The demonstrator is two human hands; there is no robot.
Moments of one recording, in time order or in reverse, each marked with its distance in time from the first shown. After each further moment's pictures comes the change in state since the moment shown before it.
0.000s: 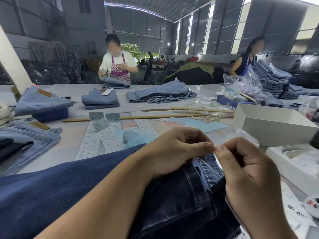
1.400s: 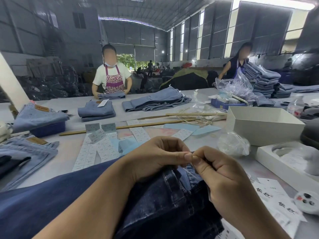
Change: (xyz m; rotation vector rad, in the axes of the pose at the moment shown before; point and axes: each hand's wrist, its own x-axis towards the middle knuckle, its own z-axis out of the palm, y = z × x) left_hand 0.001 0.000 -0.001 -0.212 -0.095 -0.010; right_hand 0.001 0.004 -0.019 0.193 -0.370 0.131
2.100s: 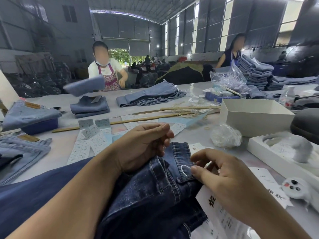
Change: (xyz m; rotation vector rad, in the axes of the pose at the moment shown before) left_hand 0.006 -0.010 -0.005 -0.288 0.161 -0.027; right_hand -0.018 0.006 -0.030 -0.287 -0.062 0.177
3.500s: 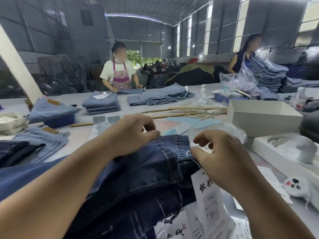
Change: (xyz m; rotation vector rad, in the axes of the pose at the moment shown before) left_hand -0.037 0.026 -0.005 1.365 0.328 0.112; right_hand 0.004 -0.013 -0.009 -0.271 0.150 -0.116
